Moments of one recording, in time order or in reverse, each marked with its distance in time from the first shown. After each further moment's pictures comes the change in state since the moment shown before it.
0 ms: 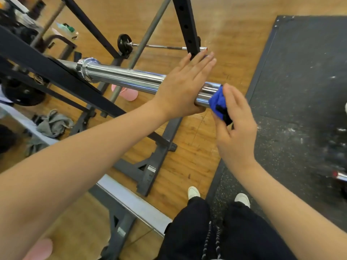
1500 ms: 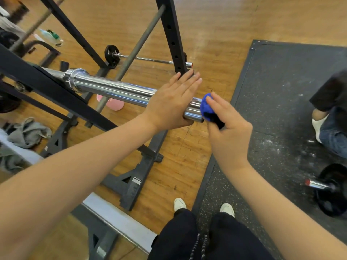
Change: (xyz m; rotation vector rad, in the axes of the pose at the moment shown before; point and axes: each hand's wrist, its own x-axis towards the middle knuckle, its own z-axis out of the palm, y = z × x) left_hand -0.002 0.001 -0.003 0.039 0.026 -0.006; right_hand 0.025 -0.007 -0.012 -0.034 0.068 0.003
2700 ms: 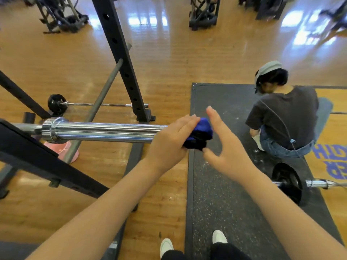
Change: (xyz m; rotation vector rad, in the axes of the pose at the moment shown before) left_hand -0.028 -0.008 -0.028 -0.660 0.205 -0.007; right_hand 0.003 -0.058 0.002 -0.221 -0.347 0.088
